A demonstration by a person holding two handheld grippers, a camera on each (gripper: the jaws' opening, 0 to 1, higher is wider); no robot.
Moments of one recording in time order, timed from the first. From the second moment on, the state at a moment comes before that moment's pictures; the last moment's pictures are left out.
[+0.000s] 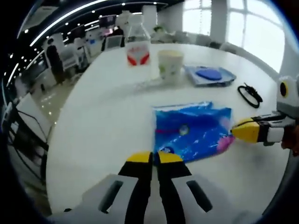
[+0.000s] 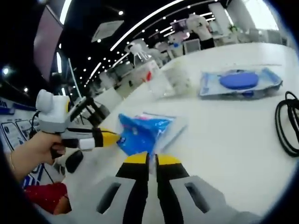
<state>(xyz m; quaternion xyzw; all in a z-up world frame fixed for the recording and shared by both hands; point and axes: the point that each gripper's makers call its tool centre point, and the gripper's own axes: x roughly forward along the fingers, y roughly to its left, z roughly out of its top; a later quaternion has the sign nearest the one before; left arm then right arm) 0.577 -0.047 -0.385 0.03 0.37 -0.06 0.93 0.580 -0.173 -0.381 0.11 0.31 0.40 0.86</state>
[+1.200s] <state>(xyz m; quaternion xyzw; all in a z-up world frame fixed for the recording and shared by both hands) 0.580 -0.143 -0.341 0.09 0.34 -0.19 0.92 0.623 -0.269 -0.331 0.04 0.28 0.33 0.90</state>
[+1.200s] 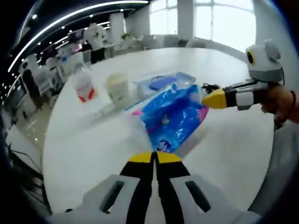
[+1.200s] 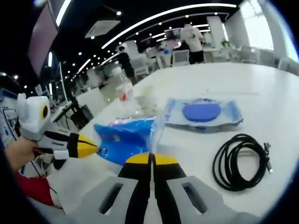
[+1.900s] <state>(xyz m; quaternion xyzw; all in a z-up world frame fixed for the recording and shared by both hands) 0.621 -0.236 -0.319 0.10 0.31 -0.26 0.91 0.659 -0.363 -0.312 0.04 0.28 0.24 0.93</state>
